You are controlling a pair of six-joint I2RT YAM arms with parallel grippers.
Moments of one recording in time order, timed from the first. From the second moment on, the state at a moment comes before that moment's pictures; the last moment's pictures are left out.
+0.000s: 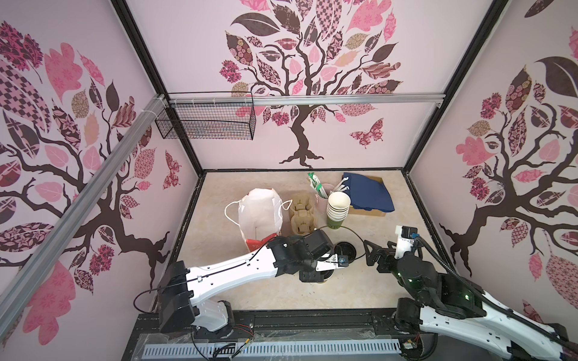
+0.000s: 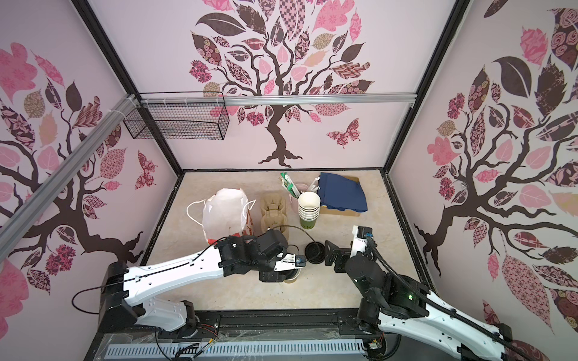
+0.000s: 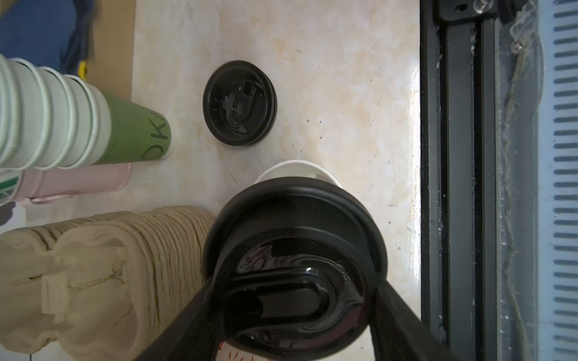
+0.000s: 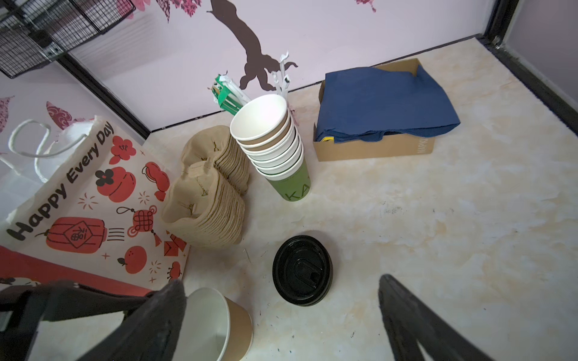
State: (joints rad) left arm -1.15 1.47 1.24 -0.86 -0.05 0.51; right arm 1.11 0.44 0.73 -0.81 0.76 0.80
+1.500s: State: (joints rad) left arm -1.11 1.72 1.43 -1.01 0.00 0.50; right arm 1.11 0.43 0.73 -0.83 0.76 0.79
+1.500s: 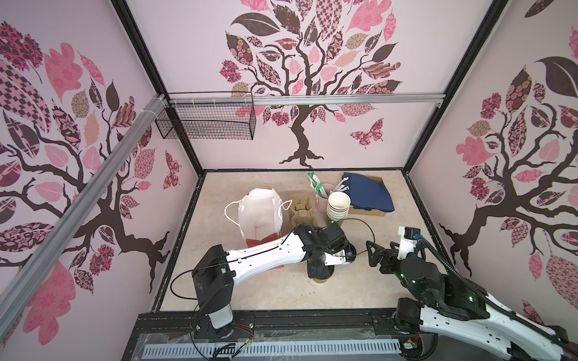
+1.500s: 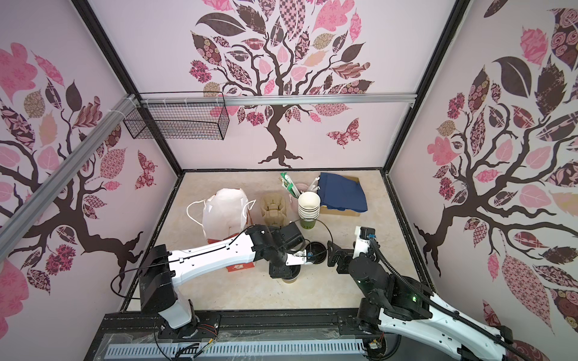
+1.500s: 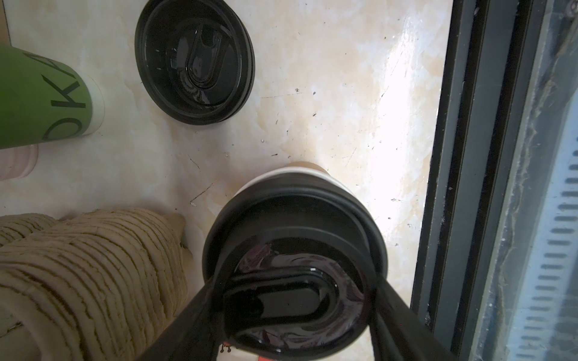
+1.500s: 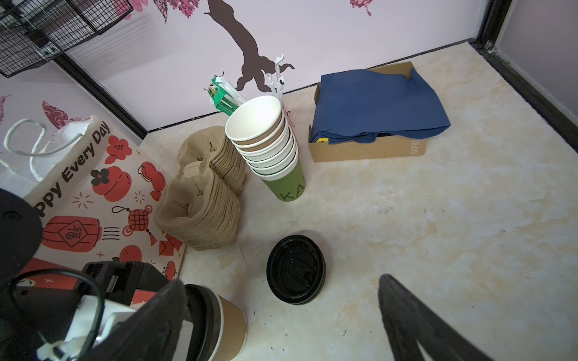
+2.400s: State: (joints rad) left arm -1.11 1.77 1.46 -1.04 0.00 0.51; right arm 1.11 0.43 0.73 -0.83 0.74 0.79
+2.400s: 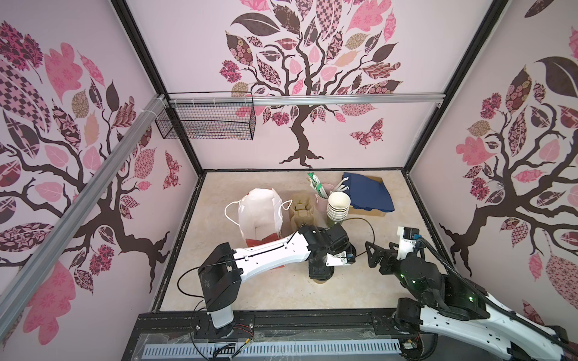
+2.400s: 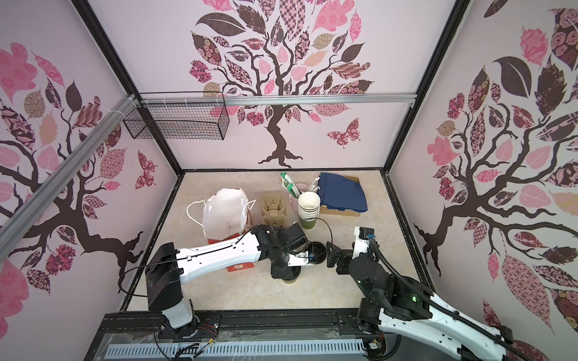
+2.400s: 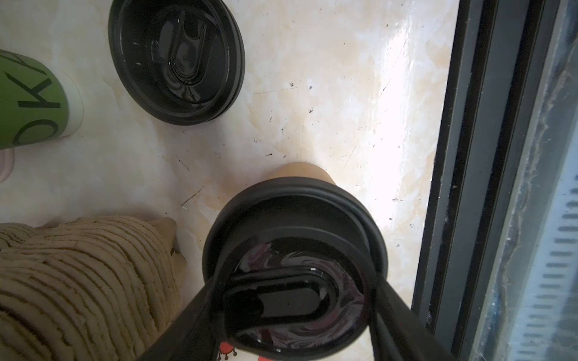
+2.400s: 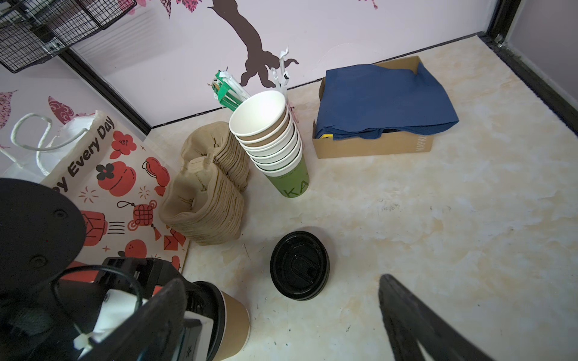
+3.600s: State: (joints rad) left arm -1.12 1.83 1.52 -1.09 0.02 0.52; right arm 1.11 0.41 0.66 -0.98 0.67 1.06
